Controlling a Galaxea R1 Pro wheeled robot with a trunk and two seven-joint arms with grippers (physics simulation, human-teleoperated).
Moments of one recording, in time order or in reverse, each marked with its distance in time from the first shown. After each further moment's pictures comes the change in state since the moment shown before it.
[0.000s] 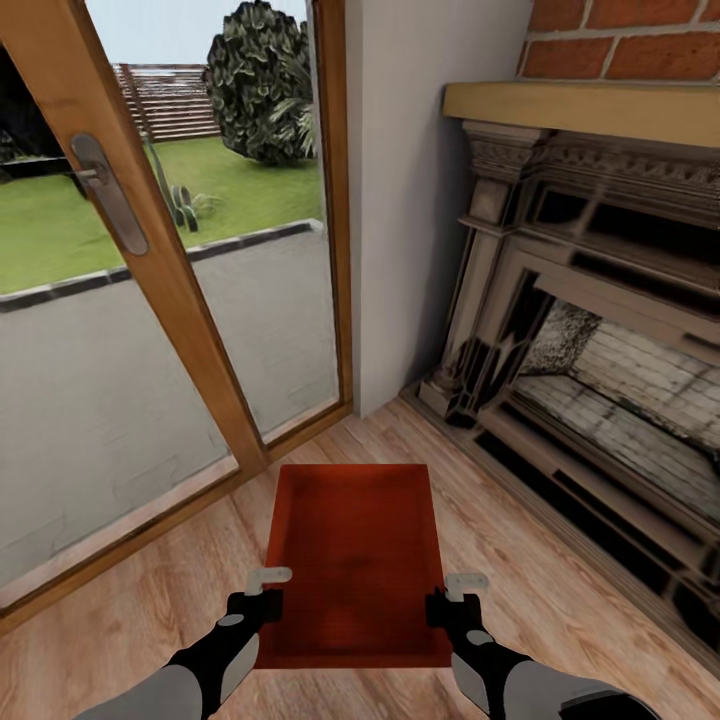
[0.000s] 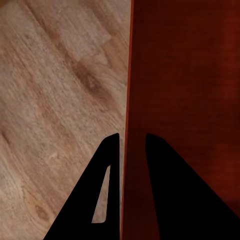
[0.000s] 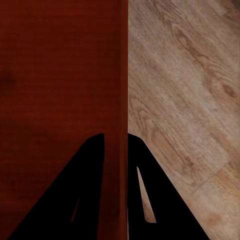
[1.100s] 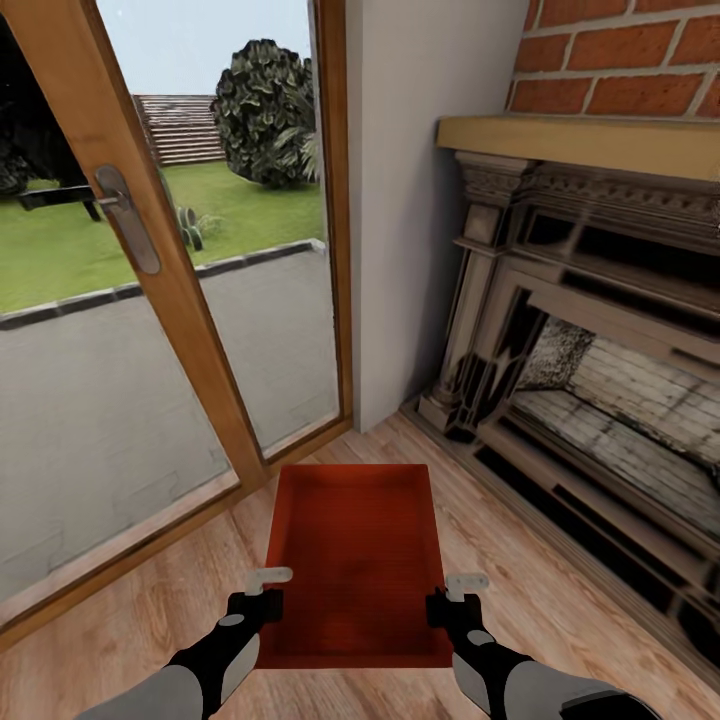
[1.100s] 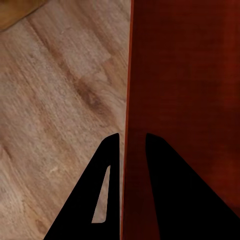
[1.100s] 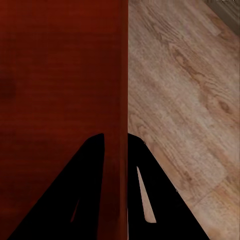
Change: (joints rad) left arm 0.000 -0.002 0.000 0.001 -0.001 0.000 0.002; right arm 0.000 -0.002 -0.002 0.000 0.001 0.000 0.004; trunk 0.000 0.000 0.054
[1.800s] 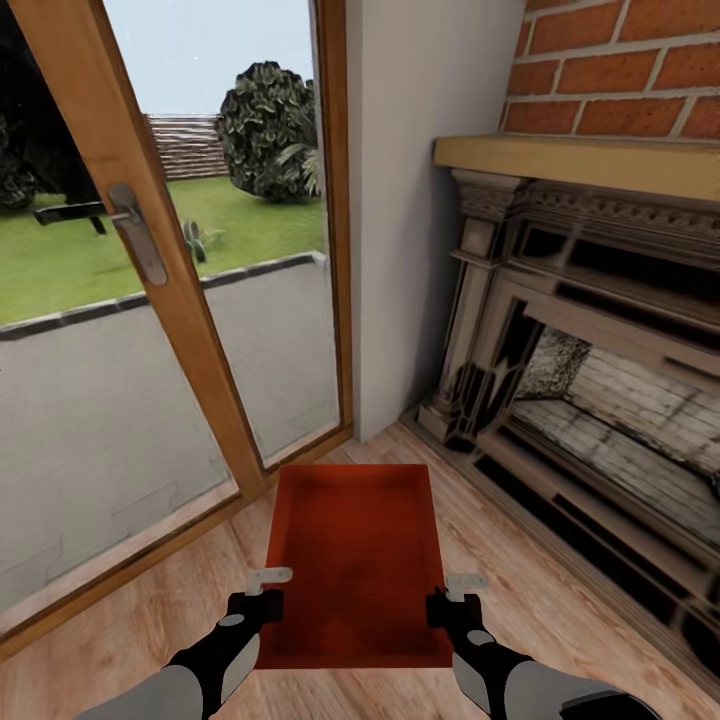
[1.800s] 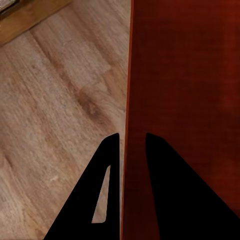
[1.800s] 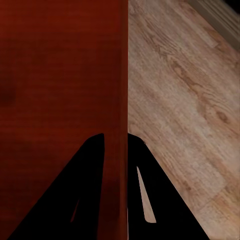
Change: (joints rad) left arm 0.000 0.000 0.001 0.000 0.000 -0.001 0.000; right arm 0.000 0.000 0.001 0.000 0.000 0.000 0.000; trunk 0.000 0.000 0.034
